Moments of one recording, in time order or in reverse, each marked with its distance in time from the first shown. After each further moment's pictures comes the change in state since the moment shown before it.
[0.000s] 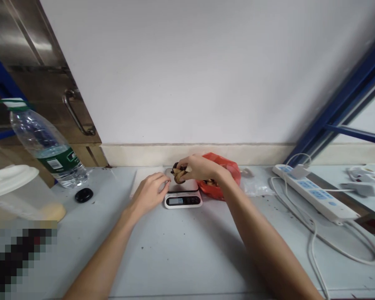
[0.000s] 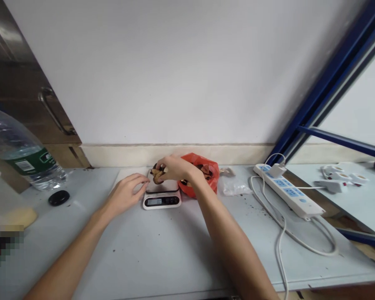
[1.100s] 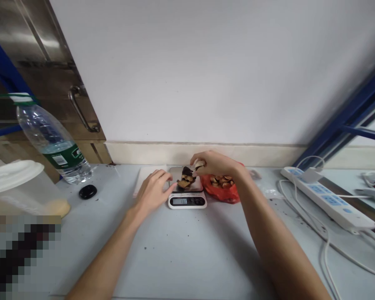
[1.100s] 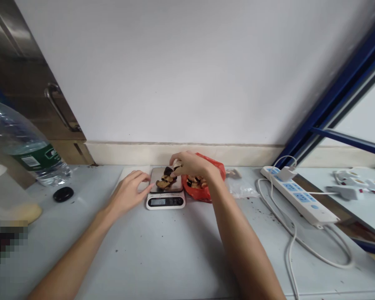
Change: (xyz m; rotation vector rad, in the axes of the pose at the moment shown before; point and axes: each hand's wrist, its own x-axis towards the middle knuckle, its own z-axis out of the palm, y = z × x) left_hand 0.000 0.000 0.003 0.068 -0.041 -0.094; right_hand -0.008 0.020 -0.015 -0.131 0.043 0.128
